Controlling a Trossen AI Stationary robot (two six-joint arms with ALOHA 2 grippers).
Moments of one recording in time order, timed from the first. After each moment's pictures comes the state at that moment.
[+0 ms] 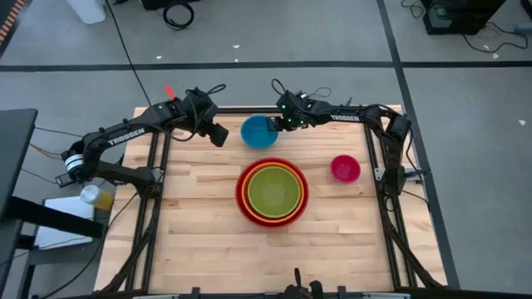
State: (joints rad) left arm 0.59 1.22 1.07 -0.73 0.11 -0.36; right arm -0.55 1.94 1.35 -0.35 -0.03 0.81
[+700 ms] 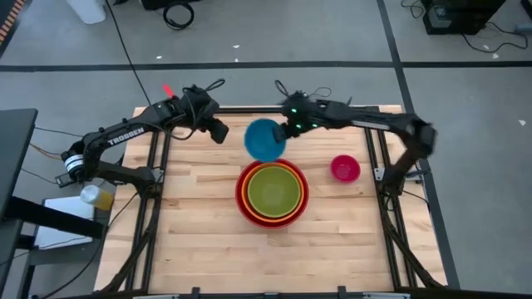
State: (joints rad) left arm 0.61 1.22 1.07 -0.66 0.05 -0.26; right arm -0.41 1.69 1.36 -0.54 -0.13 0.67
